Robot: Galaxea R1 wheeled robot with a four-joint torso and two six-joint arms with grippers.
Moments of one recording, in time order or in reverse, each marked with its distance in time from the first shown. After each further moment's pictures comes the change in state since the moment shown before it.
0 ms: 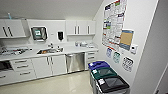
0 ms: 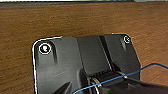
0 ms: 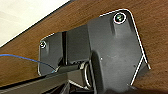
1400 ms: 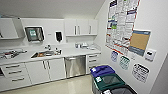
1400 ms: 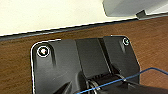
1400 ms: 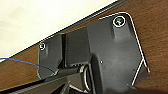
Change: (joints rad) left arm -0.009 0.006 0.000 0.000 -0.006 0.001; right arm 0.012 0.003 -0.009 0.000 0.004 0.000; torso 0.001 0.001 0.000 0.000
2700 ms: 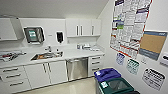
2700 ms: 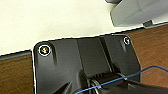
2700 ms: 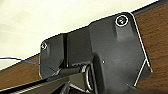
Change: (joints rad) left arm 0.005 -0.003 -0.002 0.000 0.001 -0.001; right arm 0.000 0.011 -0.003 -0.002 -0.003 0.000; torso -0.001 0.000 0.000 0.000
